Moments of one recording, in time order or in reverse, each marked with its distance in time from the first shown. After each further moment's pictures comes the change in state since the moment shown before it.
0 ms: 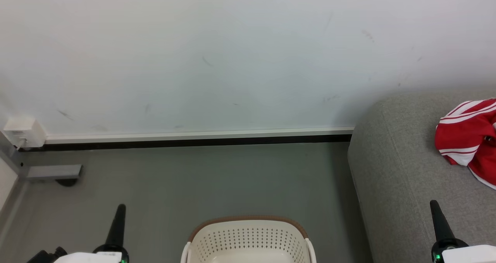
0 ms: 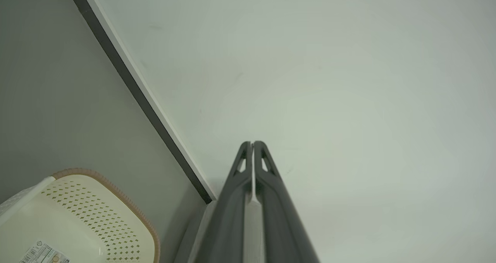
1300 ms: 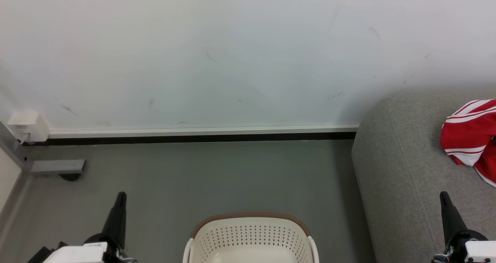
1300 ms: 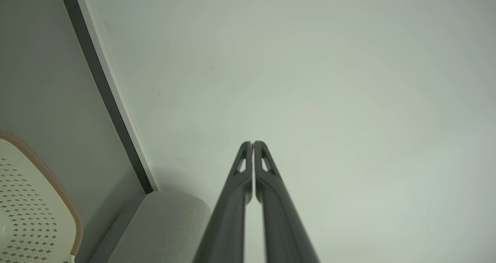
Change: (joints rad) left arm -0.034 0.003 0.006 -0.011 -0.313 -0.012 0.079; right arm -0.021 0.020 -0.076 -0.028 0.244 0.000 0.080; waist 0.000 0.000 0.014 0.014
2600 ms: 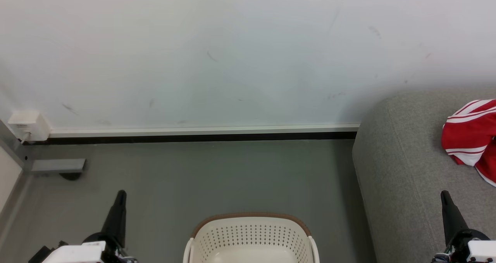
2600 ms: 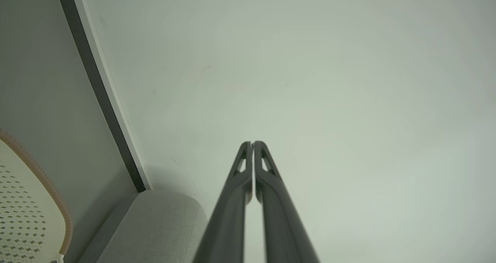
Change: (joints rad) left arm -0.006 0.001 0.001 -0.002 -0.042 -0.001 0.010; right arm -0.002 0.005 -0.012 -0.005 0.038 0.000 0.012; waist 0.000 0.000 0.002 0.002
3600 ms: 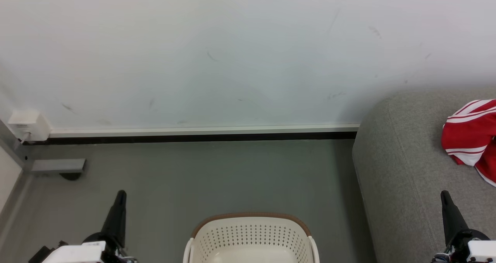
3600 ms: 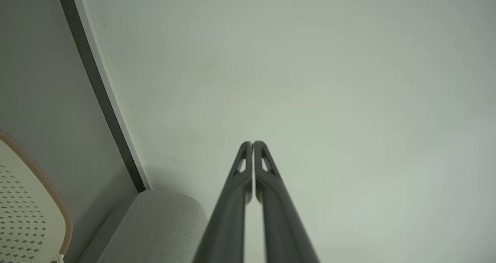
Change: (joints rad) left arm 0.000 0.000 0.000 0.000 0.000 0.000 0.000; right arm 0.000 0.001 -0.001 0.000 0.000 0.000 0.000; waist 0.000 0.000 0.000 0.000
